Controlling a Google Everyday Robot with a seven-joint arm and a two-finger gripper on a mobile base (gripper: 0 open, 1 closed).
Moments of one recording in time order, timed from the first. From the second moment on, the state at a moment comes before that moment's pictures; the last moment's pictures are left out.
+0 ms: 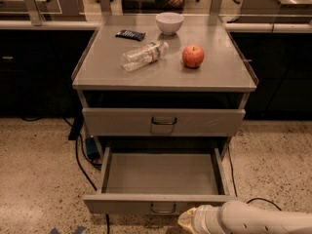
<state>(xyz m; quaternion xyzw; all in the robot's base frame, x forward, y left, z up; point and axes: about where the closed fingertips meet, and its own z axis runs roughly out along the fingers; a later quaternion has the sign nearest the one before) 0.412 -0.119 0.381 -0.49 0.81 0.17 0.28</state>
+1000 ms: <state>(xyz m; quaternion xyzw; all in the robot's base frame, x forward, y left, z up) 0.461 -0.134 0.378 -0.50 0.80 0.13 0.31</state>
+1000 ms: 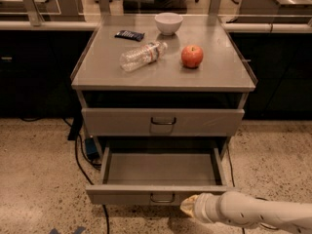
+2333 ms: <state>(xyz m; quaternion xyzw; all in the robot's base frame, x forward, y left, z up) 0.536 -0.147 0.409 -0.51 0.78 0.08 0.36</state>
